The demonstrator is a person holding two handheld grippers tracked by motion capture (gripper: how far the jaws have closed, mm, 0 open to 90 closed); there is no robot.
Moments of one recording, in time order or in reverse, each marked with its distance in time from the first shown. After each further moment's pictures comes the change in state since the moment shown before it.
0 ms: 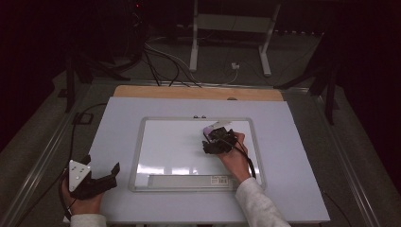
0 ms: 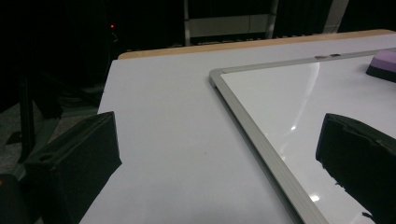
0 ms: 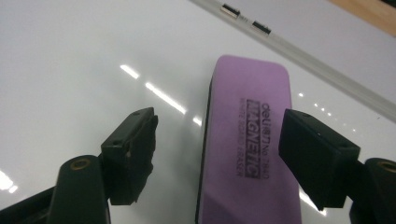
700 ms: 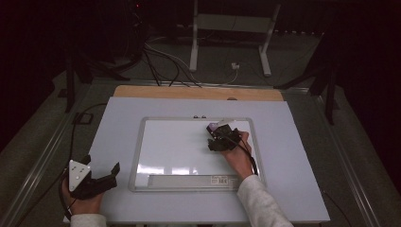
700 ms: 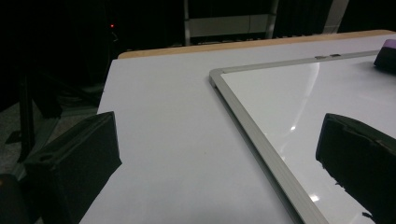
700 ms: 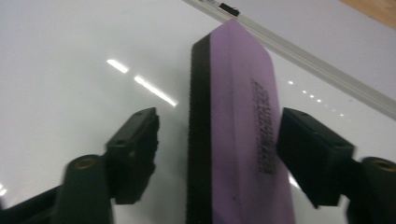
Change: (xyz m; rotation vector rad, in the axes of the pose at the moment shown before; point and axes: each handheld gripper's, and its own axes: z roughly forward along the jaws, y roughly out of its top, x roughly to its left) left arm 0.000 0.000 0.001 0.001 0.001 -0.006; right arm -0.019 -0.004 0.006 0.036 -0.055 0.028
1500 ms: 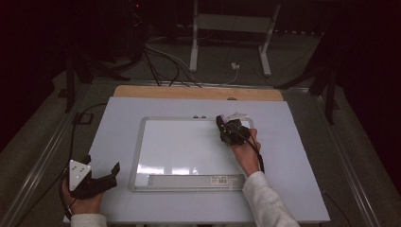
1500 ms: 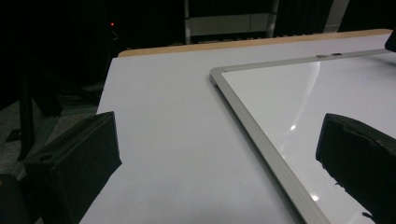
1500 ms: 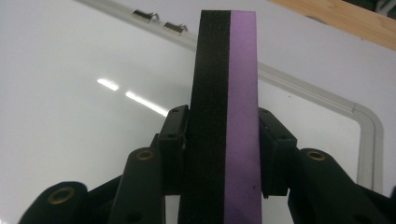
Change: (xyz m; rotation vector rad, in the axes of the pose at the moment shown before) left arm 0.001 0.000 0.001 0.001 0.000 0.001; right arm -0.029 0.001 -0.012 -0.037 -0.047 0.115
